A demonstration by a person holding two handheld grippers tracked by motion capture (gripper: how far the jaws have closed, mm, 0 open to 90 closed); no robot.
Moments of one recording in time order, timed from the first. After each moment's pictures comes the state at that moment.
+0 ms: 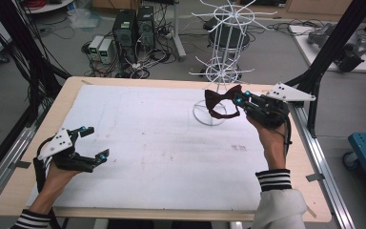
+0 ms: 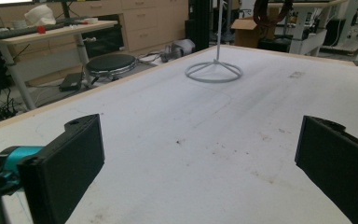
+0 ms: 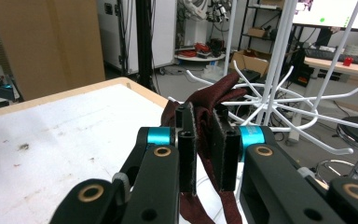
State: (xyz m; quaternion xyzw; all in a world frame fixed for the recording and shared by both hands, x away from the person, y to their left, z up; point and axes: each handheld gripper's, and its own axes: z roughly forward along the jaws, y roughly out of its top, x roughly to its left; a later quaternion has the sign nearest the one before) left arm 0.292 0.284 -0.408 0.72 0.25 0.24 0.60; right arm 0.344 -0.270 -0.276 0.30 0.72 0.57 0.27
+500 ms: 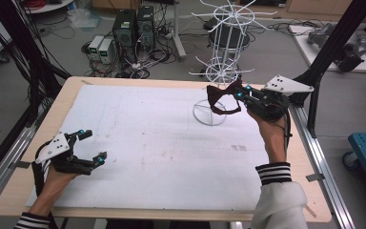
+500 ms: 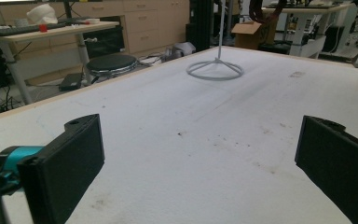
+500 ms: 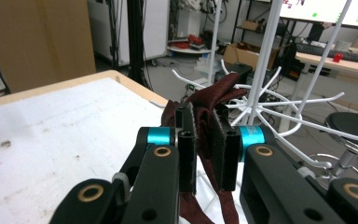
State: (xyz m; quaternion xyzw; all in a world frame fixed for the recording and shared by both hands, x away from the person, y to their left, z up) left arm 0.290 0.292 -0.421 0.71 0.26 0.24 0.61; right arm 0.358 -0.270 -0.266 0.31 0.73 0.55 0.28
